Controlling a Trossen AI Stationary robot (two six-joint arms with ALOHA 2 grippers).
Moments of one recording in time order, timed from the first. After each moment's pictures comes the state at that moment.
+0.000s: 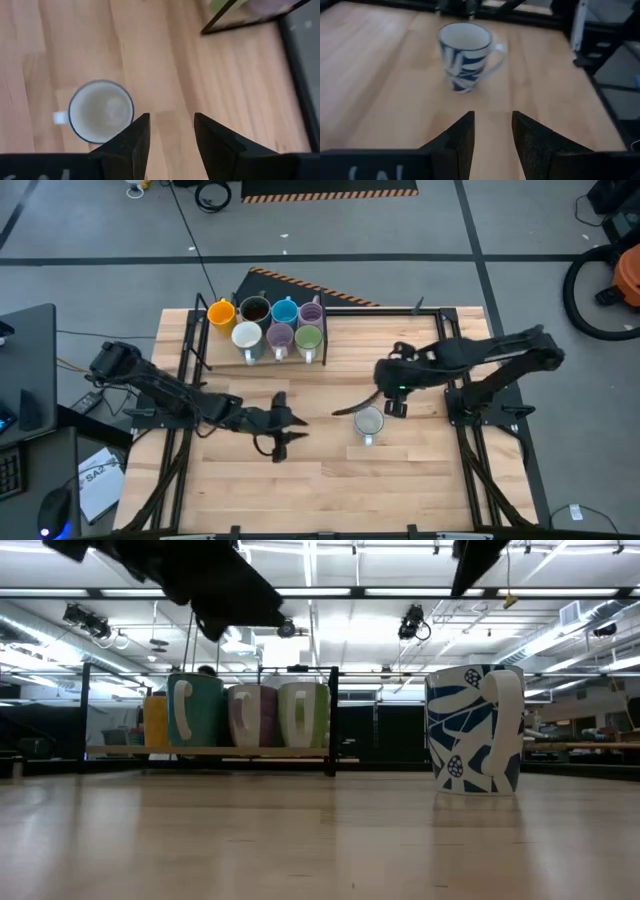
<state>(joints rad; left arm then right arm) -0.37 1.41 0.73 0.23 -0.33 -0.31 0.20 1.37 1.42 -1.21 0.30 0.33</state>
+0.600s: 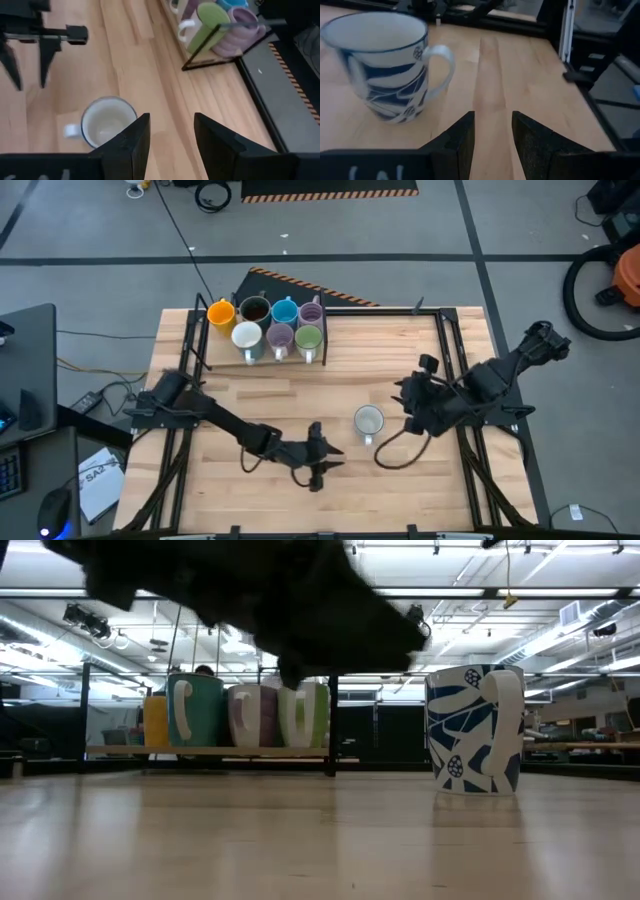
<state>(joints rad) -0.44 1.96 1.00 0.60 -0.38 -0.33 0.55 1.25 1.34 -1.23 0.70 0.59</state>
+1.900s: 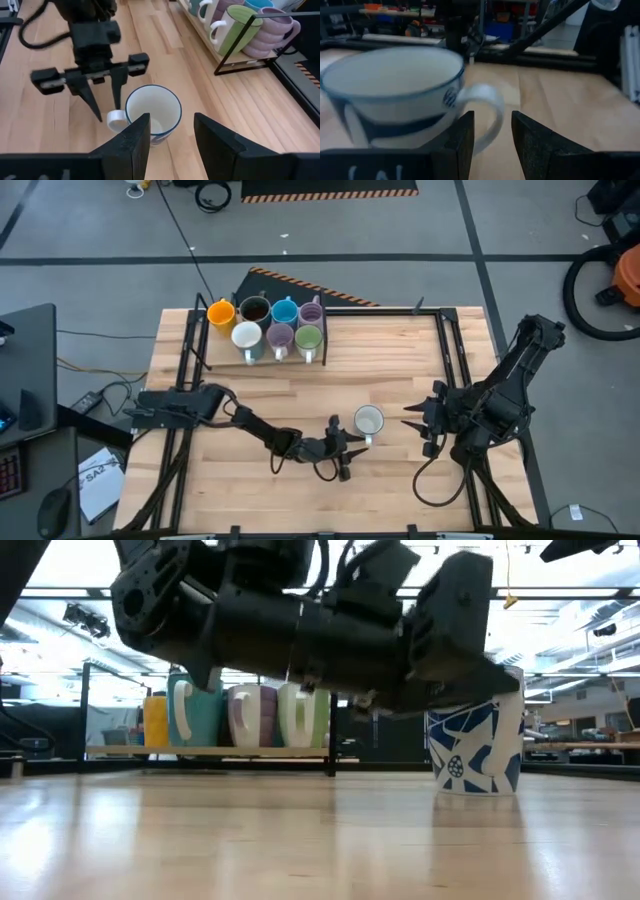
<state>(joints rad) -0.36 2.29 1.22 0.94 -0.53 -0.15 0.88 1.11 0.98 -1.00 0.89 0.87</state>
